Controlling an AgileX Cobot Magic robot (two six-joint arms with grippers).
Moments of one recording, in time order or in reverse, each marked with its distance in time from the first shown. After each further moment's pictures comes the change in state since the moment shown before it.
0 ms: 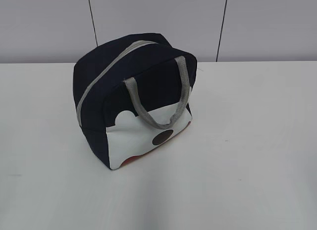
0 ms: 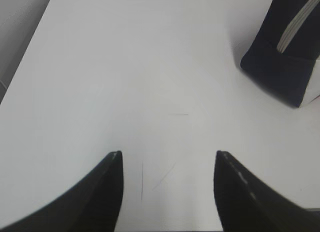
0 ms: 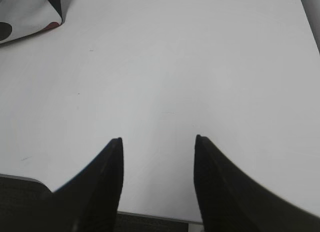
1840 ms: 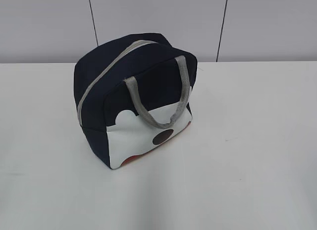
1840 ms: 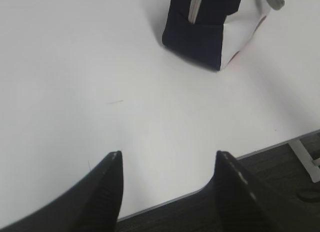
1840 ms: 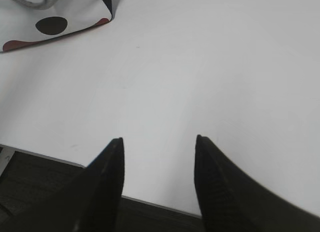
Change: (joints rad) left arm -0.324 0.001 -0.038 -0.025 0.091 -0.010; right arm 0.108 0.001 -0.008 0.076 0.017 0.023
